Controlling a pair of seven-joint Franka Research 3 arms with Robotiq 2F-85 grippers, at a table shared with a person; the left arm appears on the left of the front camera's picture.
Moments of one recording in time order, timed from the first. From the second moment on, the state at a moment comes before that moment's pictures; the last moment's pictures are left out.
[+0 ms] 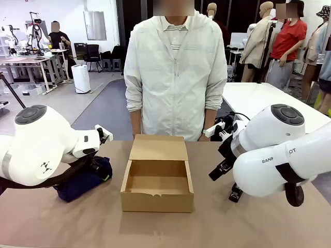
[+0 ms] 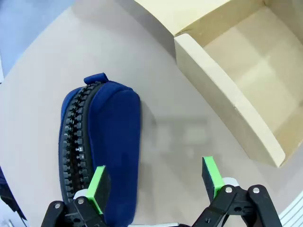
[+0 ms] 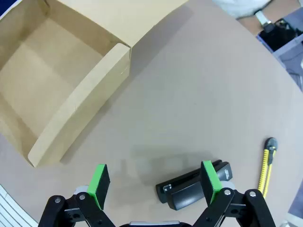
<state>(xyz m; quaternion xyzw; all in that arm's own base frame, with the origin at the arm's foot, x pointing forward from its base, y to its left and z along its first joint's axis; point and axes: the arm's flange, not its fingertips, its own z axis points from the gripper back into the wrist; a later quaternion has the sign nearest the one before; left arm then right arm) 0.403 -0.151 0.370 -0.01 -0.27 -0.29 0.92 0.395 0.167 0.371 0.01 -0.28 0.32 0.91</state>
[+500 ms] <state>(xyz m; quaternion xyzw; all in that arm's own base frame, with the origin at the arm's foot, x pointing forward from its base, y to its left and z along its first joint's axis) 0.403 -0.151 0.370 -0.01 -0.27 -0.29 0.92 0.395 0.167 0.371 0.01 -0.28 0.32 0.91</state>
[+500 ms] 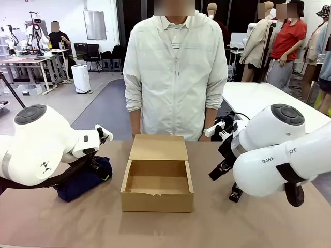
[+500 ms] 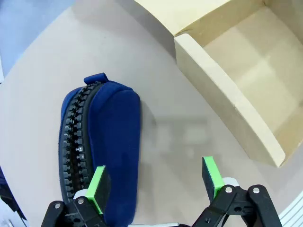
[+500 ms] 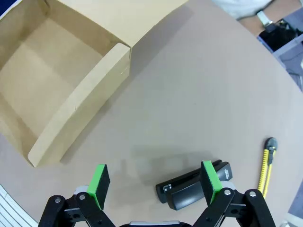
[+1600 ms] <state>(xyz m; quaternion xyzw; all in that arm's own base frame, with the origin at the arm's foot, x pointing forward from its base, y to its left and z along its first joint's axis) 0.400 -0.157 0.386 -0.03 -0.26 -0.29 0.92 0.392 0.170 0.385 0.07 -0.25 0.30 0.92</state>
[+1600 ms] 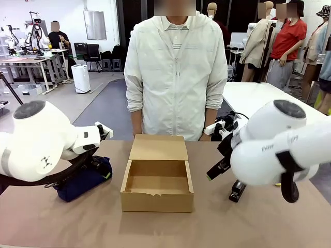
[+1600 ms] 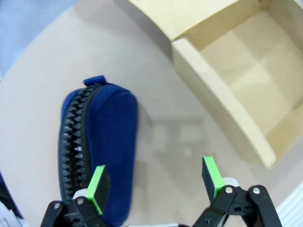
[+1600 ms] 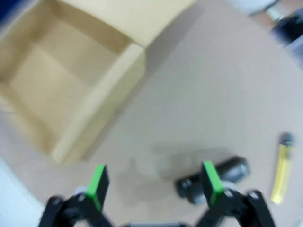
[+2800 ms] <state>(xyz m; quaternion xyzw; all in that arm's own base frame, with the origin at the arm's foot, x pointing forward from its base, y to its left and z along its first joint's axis) 0.277 0.216 0.460 -0.63 -0.23 0.12 0.73 0.256 -0.257 0.422 0.59 -0.30 -0.27 0.70</state>
